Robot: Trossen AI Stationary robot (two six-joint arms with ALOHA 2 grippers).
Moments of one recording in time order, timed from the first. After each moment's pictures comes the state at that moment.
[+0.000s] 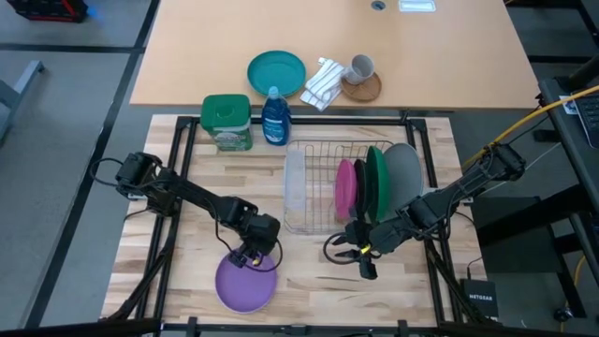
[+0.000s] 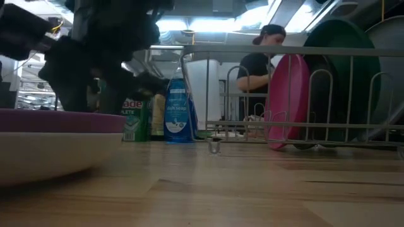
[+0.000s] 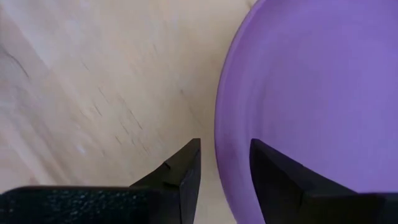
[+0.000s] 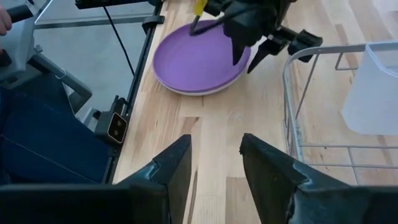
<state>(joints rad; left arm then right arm) -0.29 1.72 1.02 -0.52 0.20 0.27 0.56 1.34 1.08 -0.39 0.23 0.42</state>
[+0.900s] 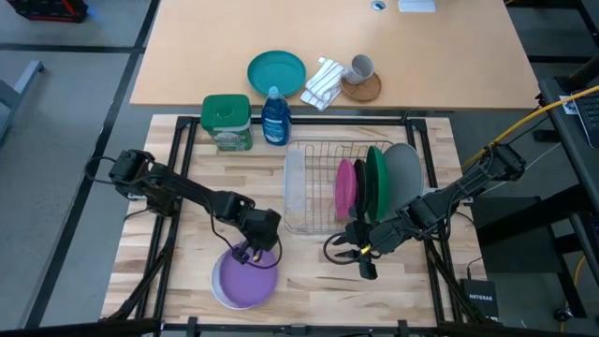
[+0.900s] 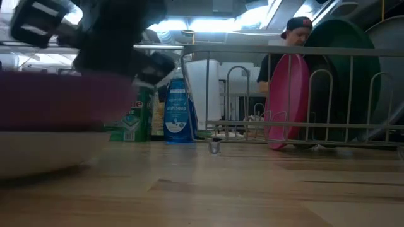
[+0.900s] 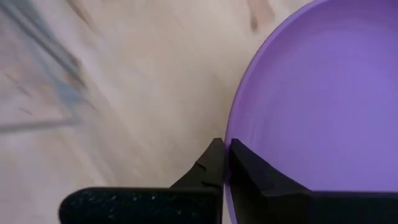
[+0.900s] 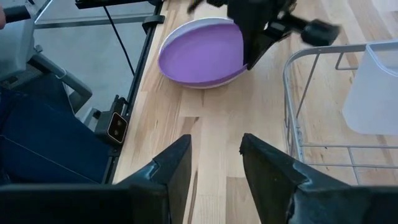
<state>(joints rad) -0.26 1.66 1.03 -0.46 0.16 0.32 0.56 1.34 1.08 -0.39 0.23 0.42</state>
